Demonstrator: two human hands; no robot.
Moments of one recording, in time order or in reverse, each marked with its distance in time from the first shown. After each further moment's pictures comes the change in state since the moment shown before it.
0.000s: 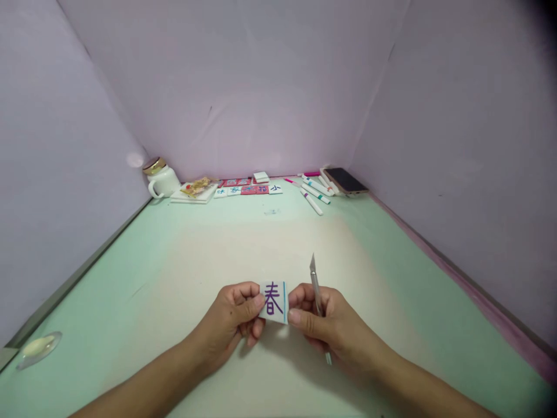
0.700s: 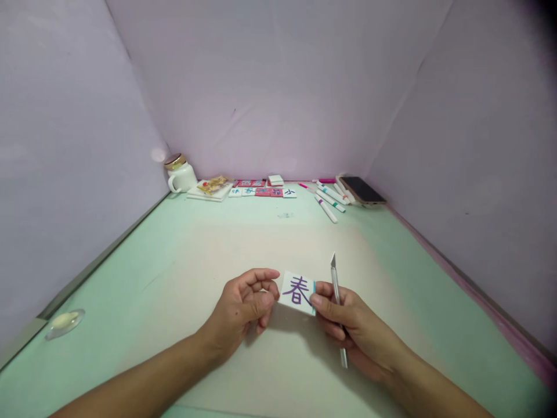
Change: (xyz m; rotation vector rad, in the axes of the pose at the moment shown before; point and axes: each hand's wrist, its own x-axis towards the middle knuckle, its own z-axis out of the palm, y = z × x) left_hand -0.003 0.001 -0.004 -0.041 0.034 0.255; right_hand 0.004 -0.005 -0.011 0.103 0.078 0.122
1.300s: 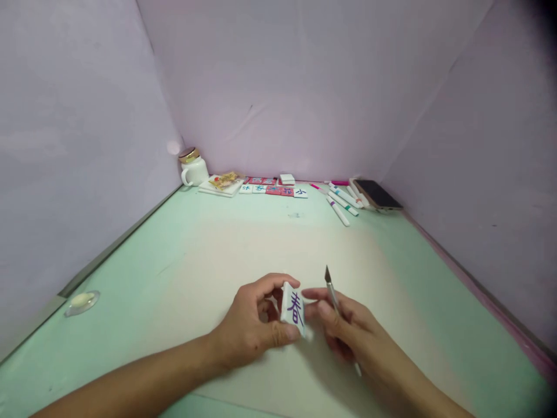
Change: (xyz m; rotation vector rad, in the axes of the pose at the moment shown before) left_hand -0.012 0.002 0.005 0.269 -0.119 0.013; right_hand -0.009 0.004 0.007 -0.402 0.020 -0.101
